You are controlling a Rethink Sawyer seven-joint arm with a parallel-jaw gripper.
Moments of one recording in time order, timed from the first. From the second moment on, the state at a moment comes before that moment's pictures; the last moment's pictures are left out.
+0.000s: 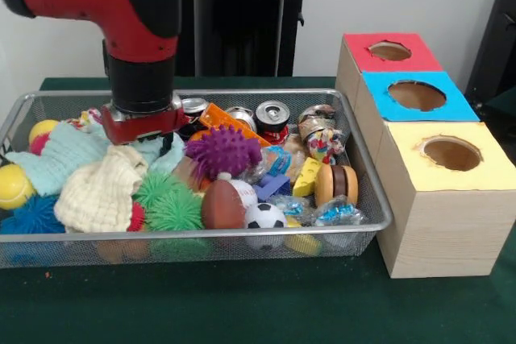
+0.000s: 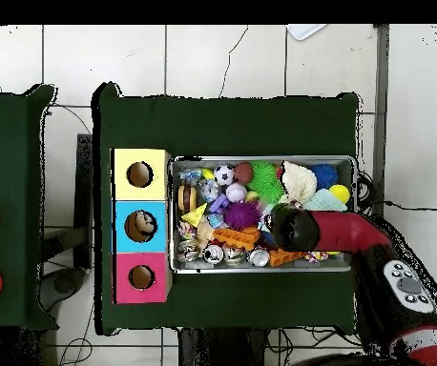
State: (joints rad) arm -0.72 -0.47 0.29 1.62 -0.57 0.37 1.16
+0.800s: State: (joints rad) arm -0.58 -0.49 0.23 1.64 -0.53 0.44 1.16
